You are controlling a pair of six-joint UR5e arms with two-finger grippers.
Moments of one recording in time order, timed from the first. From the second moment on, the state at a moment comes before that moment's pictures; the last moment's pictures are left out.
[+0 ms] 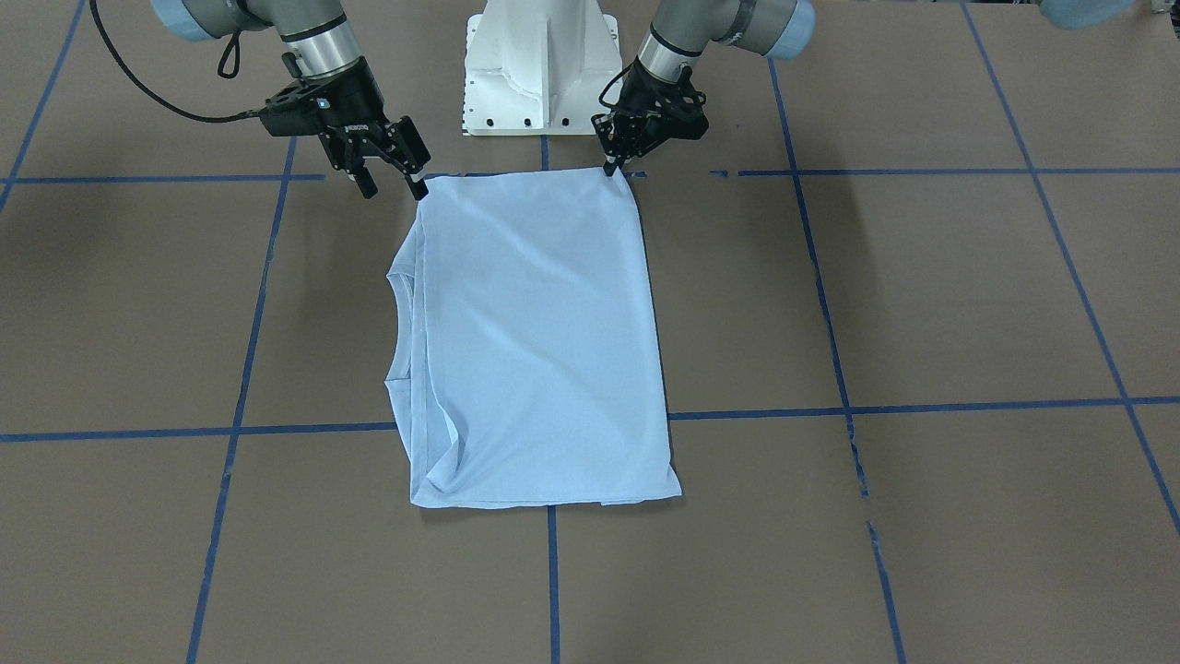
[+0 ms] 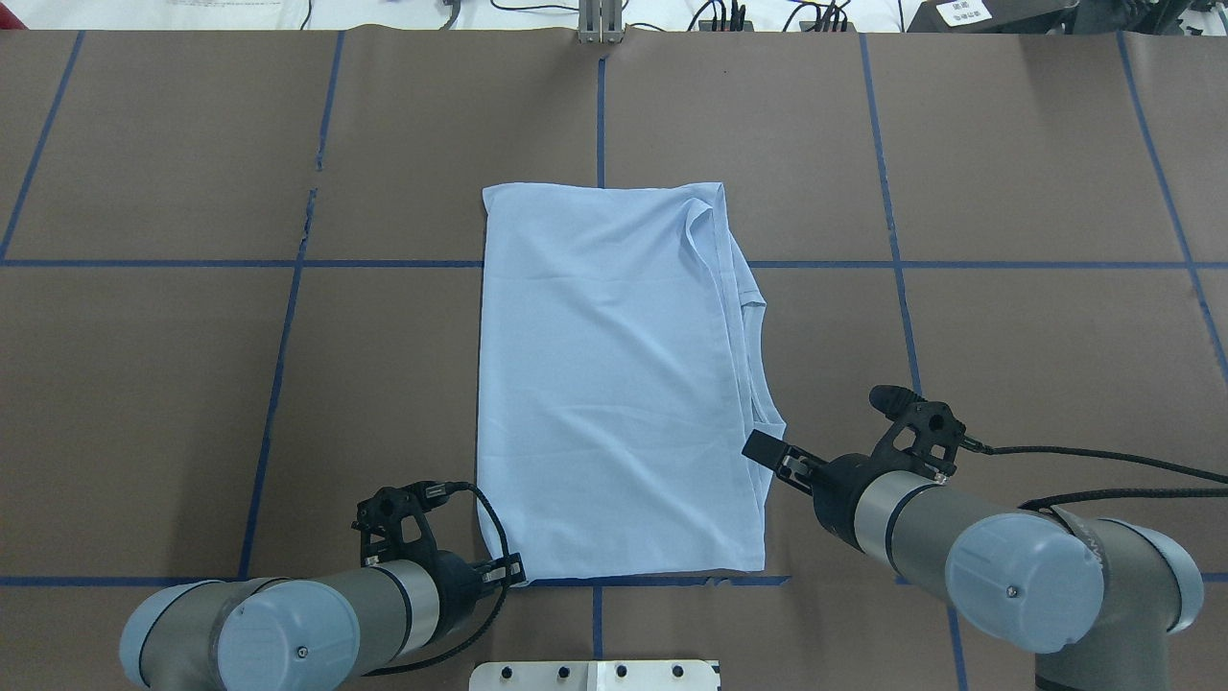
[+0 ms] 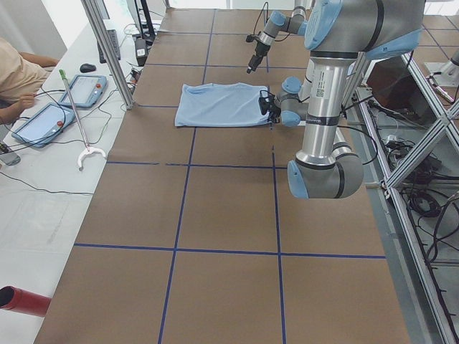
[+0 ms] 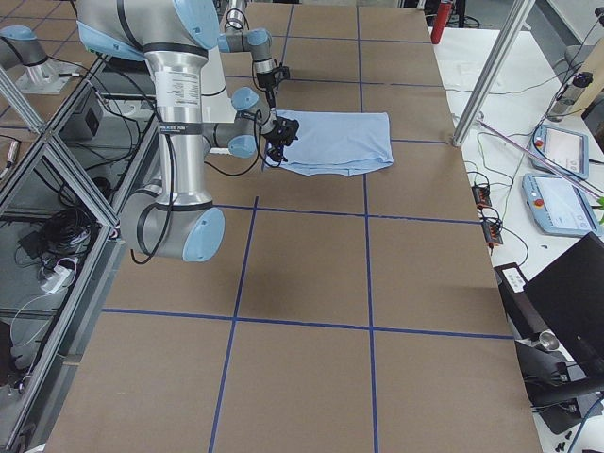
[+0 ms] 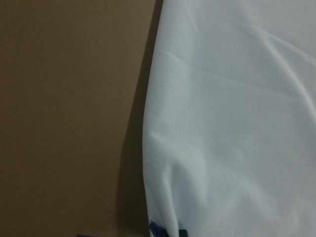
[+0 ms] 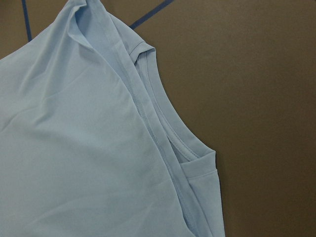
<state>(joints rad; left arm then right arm) -0.09 -1.85 -1.92 -2.10 -1.44 -1.76 0.20 -1.50 2.10 -1.10 1.31 1.89</state>
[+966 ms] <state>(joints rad) -0.09 -1.87 -1.92 -2.10 -1.45 -1.76 0.08 -1.27 2.03 -1.55 1.26 2.21</state>
